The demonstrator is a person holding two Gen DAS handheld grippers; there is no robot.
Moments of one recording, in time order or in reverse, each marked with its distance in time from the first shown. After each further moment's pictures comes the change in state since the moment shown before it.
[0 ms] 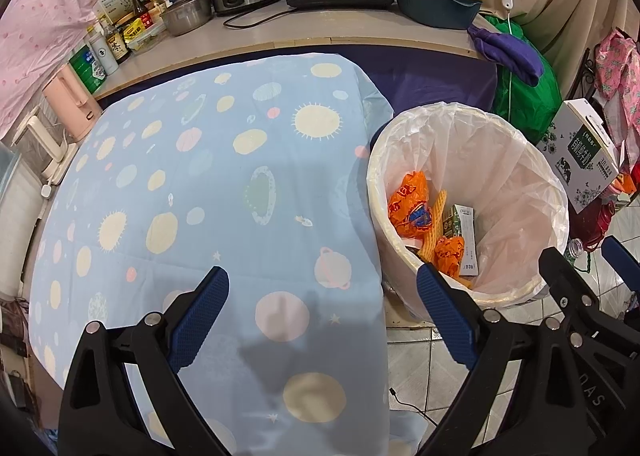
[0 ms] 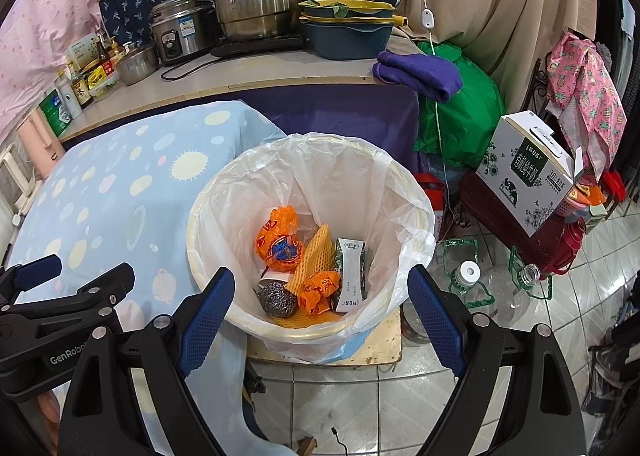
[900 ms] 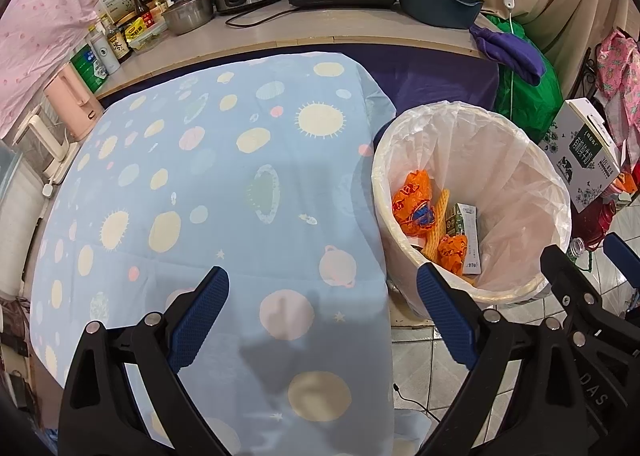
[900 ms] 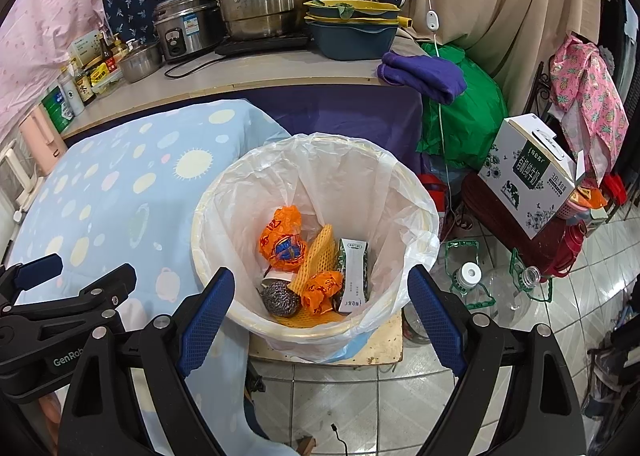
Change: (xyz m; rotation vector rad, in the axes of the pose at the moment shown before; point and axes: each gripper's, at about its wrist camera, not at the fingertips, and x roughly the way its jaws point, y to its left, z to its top) left arm 0.000 0.005 -0.001 0.000 0.004 0.002; right arm 0.000 0.004 -0.001 -0.002 0.001 0.001
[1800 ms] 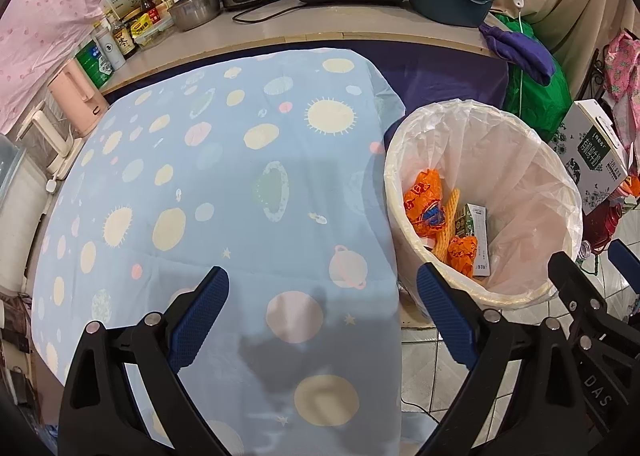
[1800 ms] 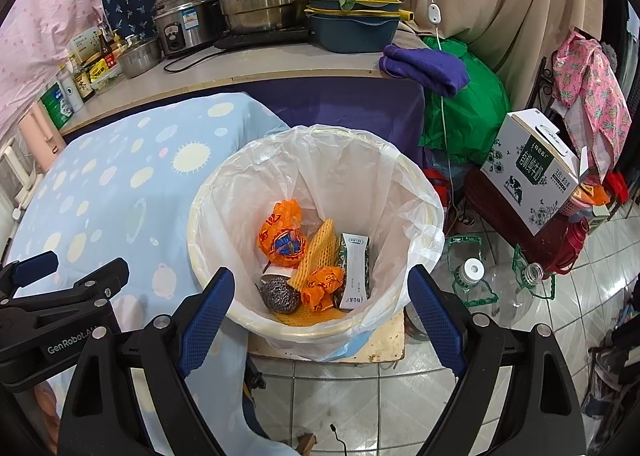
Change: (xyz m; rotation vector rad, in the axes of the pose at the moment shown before) left arm 0.008 0.003 0.000 -0.004 0.005 0.025; right arm 0.010 0.000 0.000 -0.008 0.021 0.008
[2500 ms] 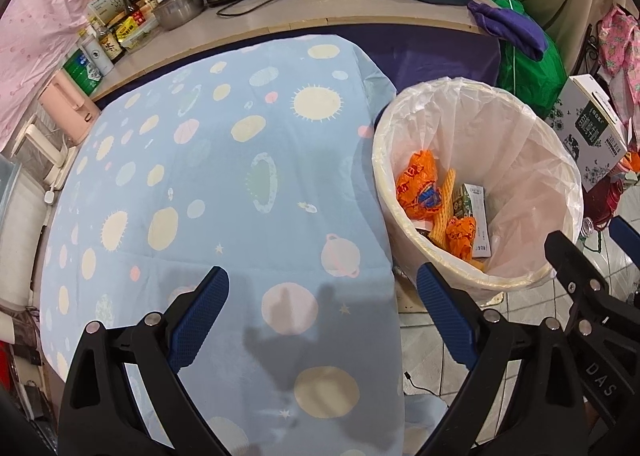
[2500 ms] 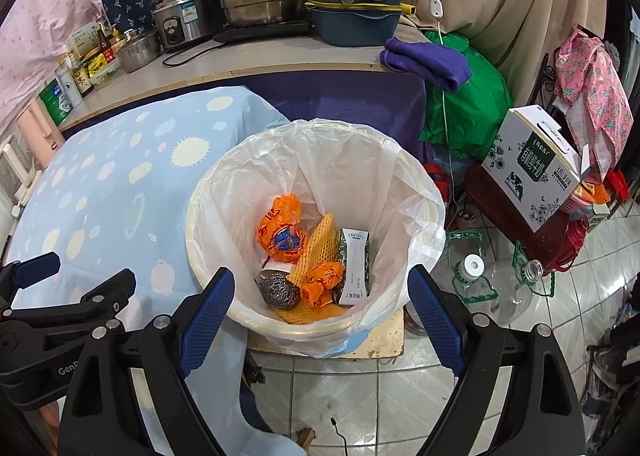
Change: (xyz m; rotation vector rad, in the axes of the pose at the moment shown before) left arm 0.006 -0.011 0.002 0.063 0.061 0.000; right arm 0.004 -0.001 0.005 -0.014 0.028 -0.005
